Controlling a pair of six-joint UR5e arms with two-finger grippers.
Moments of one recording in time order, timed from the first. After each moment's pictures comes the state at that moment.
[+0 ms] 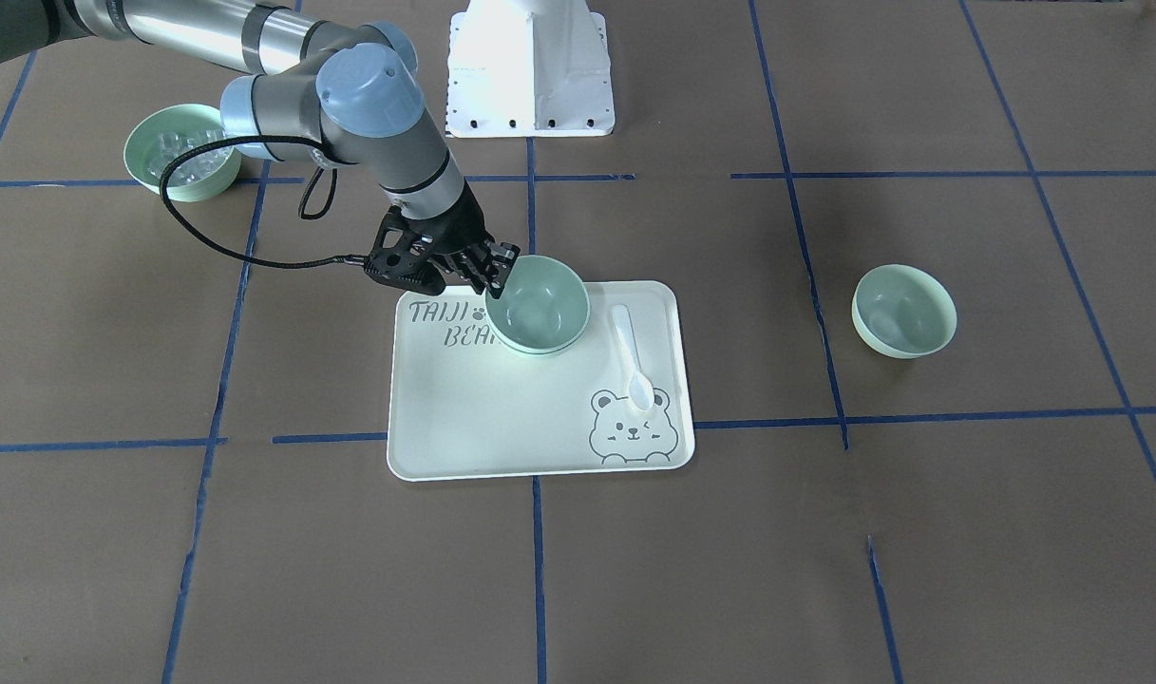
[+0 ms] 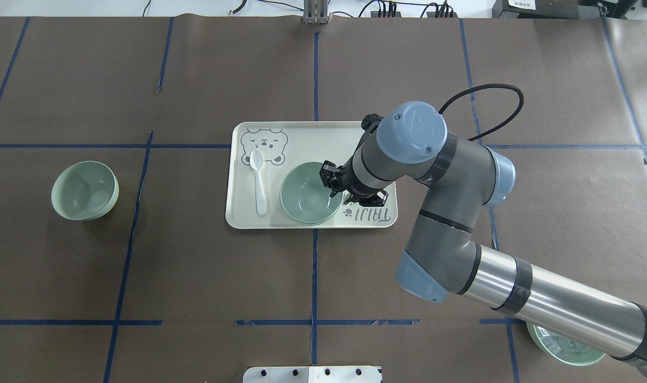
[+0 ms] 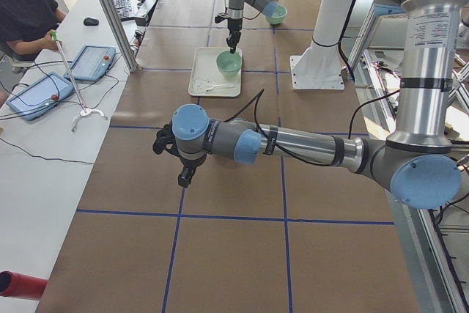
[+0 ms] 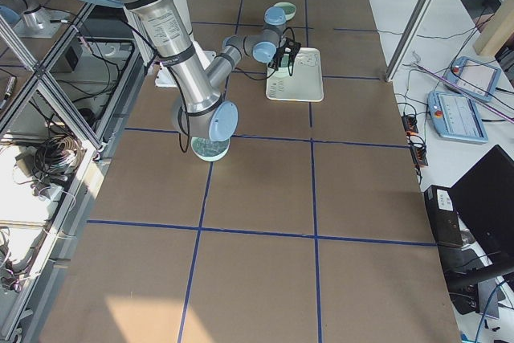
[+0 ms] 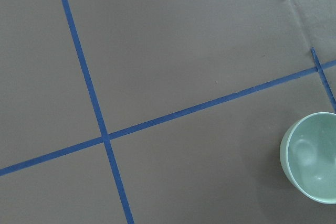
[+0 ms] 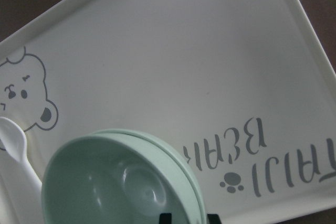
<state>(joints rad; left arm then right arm) -1.54 -1.58 -1.71 -1.69 -2.50 0.10 0.55 -0.94 1.64 -1.29 1.95 1.69</state>
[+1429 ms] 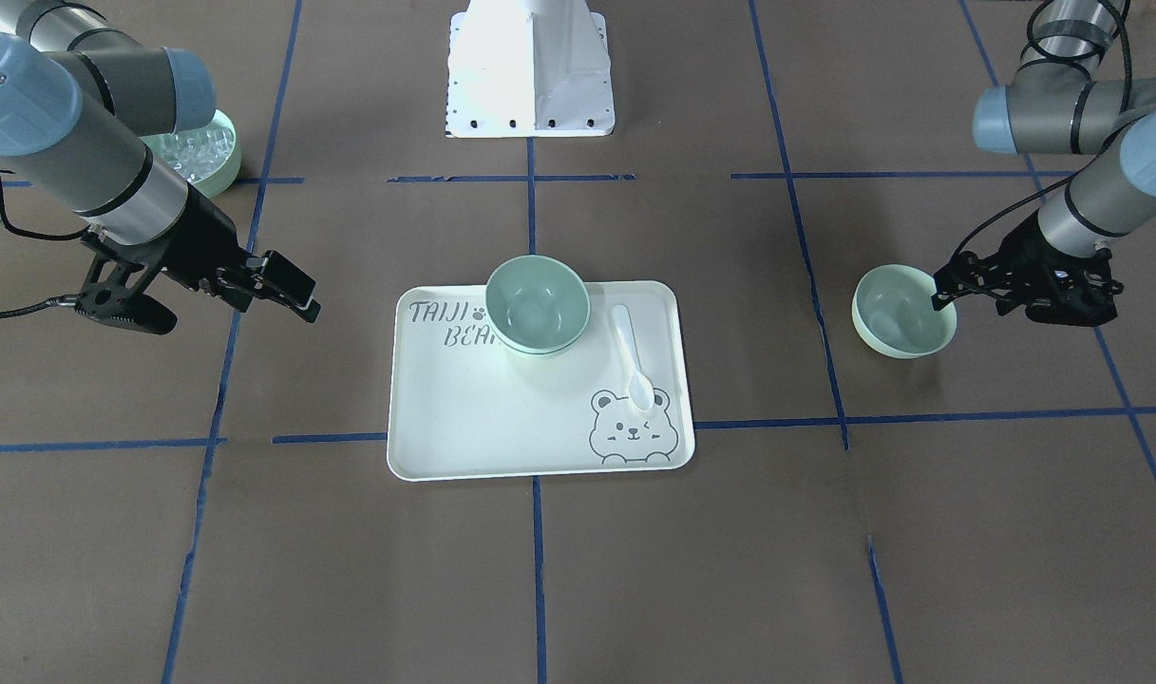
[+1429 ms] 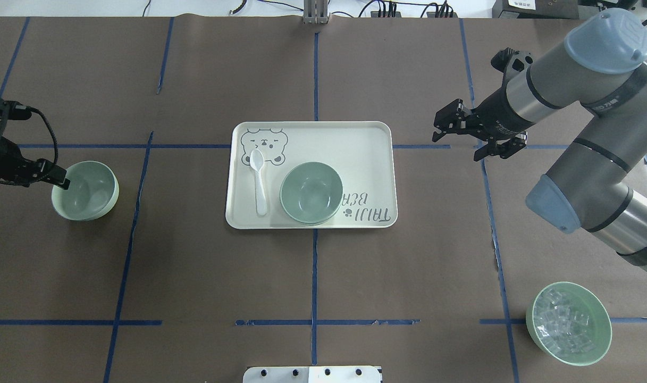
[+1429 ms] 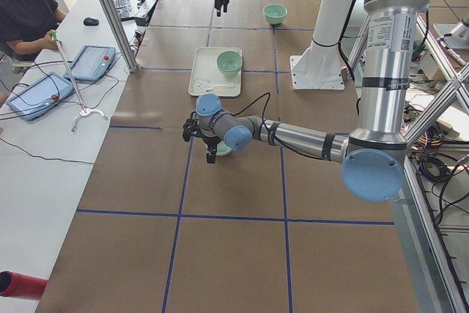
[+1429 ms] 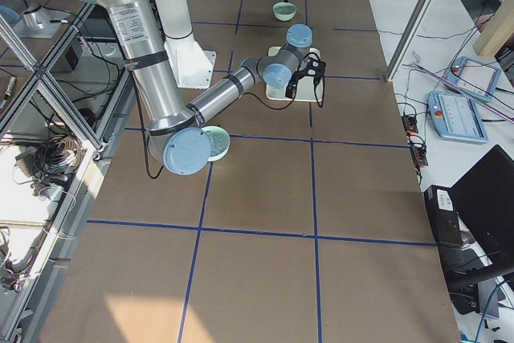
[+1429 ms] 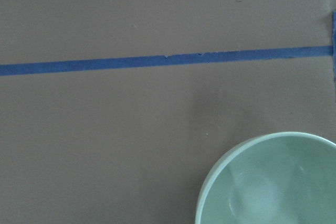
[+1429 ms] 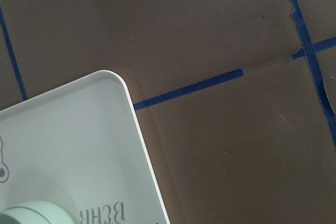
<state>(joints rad) -0.99 -1.61 -1.64 -2.03 -2.25 -0.69 0.88 -1.22 1.81 -1.28 2.25 1.37</state>
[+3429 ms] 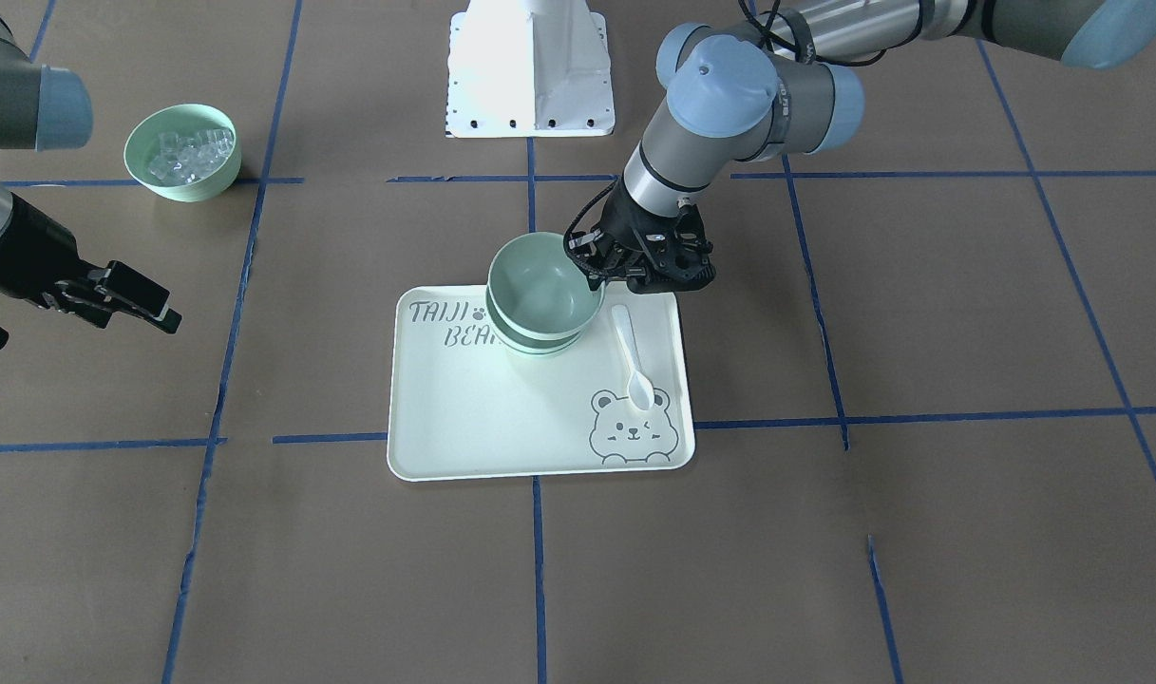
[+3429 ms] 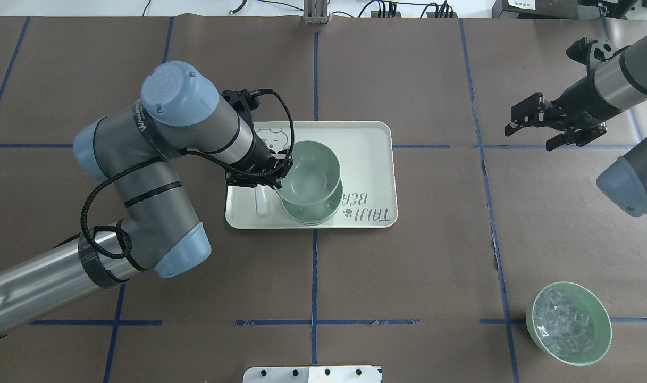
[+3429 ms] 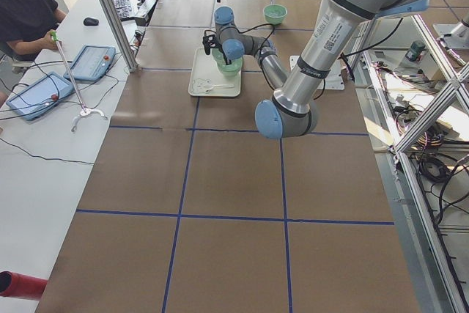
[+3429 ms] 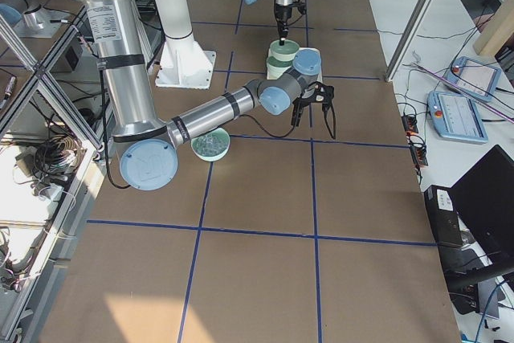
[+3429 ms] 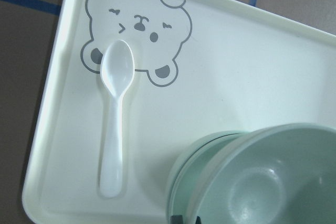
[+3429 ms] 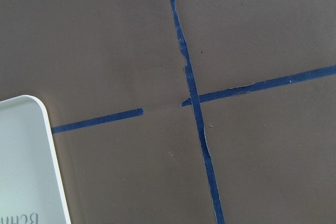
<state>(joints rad) -0.62 -2.24 -1.65 -1.82 -2.07 -1.45 1.06 -1.37 1.80 -1.28 2.37 1.08</state>
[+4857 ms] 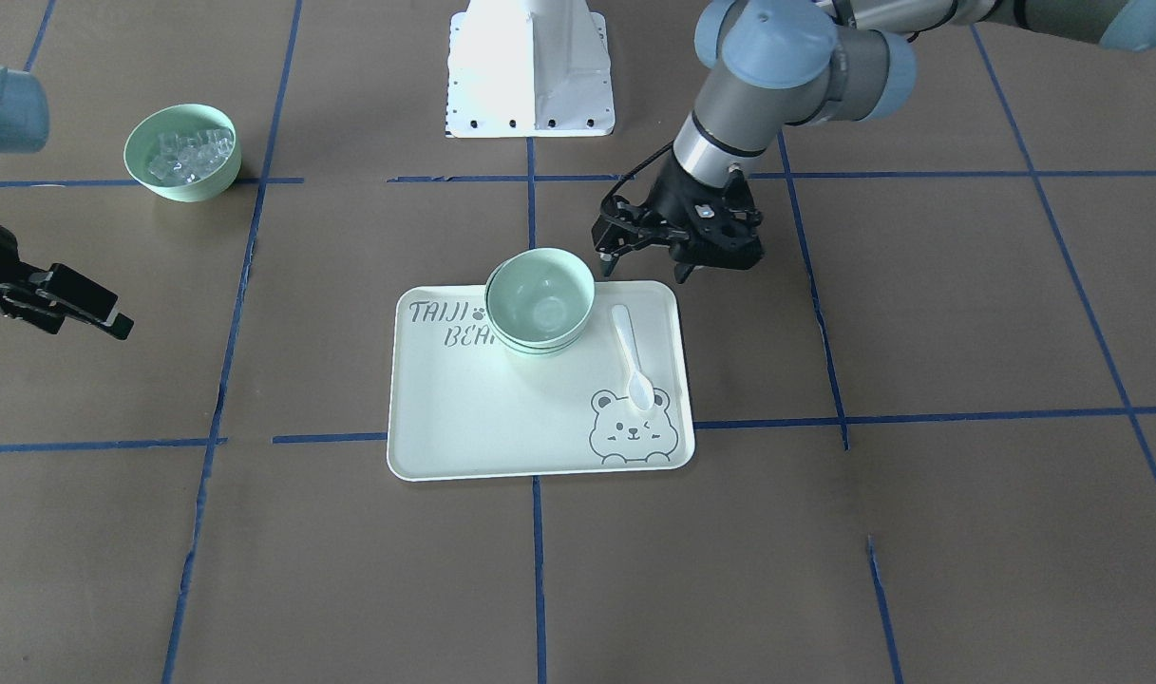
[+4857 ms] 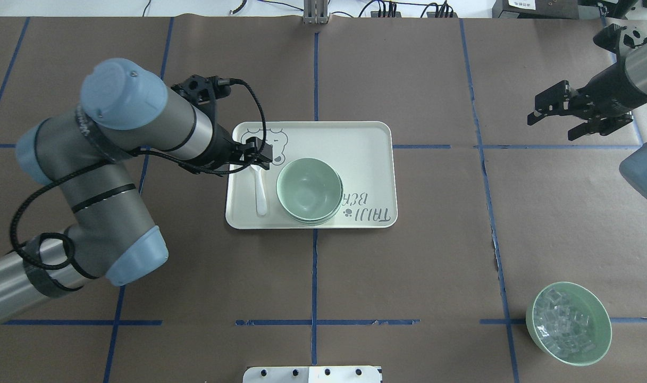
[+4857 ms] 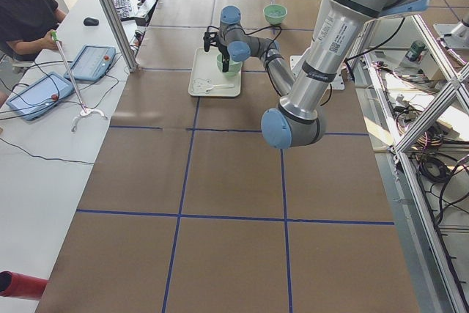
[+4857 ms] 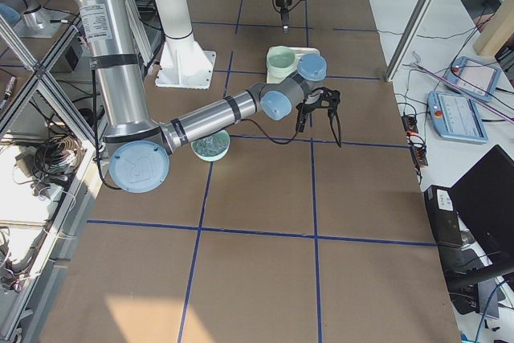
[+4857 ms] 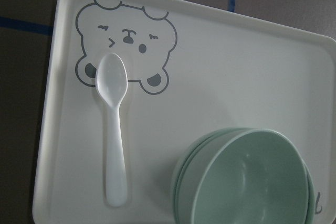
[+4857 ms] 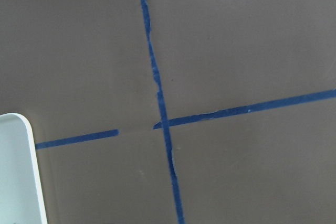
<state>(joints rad) -0.72 -2.07 -1.84 -1.81 -2.02 -1.17 1.16 -1.39 1.76 -1.30 2.41 0.92</state>
